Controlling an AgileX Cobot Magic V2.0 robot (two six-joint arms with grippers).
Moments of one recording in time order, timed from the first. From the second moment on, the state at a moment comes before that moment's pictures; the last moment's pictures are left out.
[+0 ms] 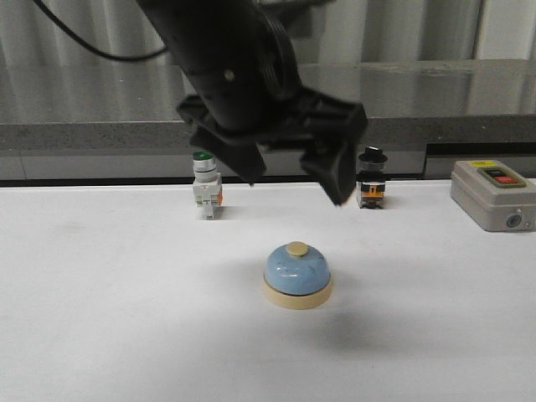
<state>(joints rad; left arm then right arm) -0.75 1.80 -1.36 -0.05 0.58 -0.01 0.04 -0.01 0.03 0.03 0.11 0.00</state>
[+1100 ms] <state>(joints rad) -0.22 0.60 -0.50 -0.09 0.33 -0.04 0.04 -0.01 0.03 0.03 0.11 0.00</state>
